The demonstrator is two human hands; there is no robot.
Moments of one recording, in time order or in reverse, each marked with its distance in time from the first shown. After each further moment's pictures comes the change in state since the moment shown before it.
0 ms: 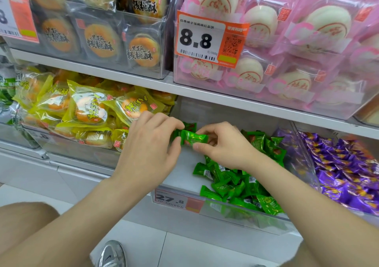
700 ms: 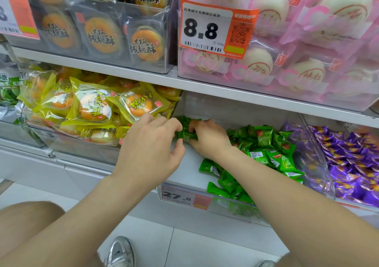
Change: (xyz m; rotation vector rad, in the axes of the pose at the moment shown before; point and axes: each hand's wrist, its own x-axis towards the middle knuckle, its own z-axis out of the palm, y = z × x) left_hand -0.003 -0.008 -0.001 0.095 -0.070 -0.019; right_hand 0.061 0.019 0.069 -0.449 0.064 0.036
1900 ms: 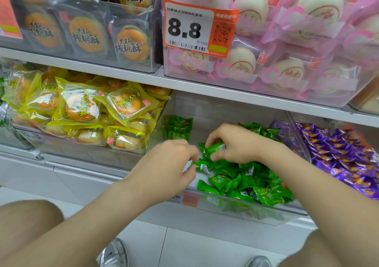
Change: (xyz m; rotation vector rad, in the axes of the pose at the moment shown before) left_hand -0.009 0.032 0.022 -0.223 -0.325 0.142; right_hand -0.054 0.057 -0.078 0.056 -0.351 -0.108
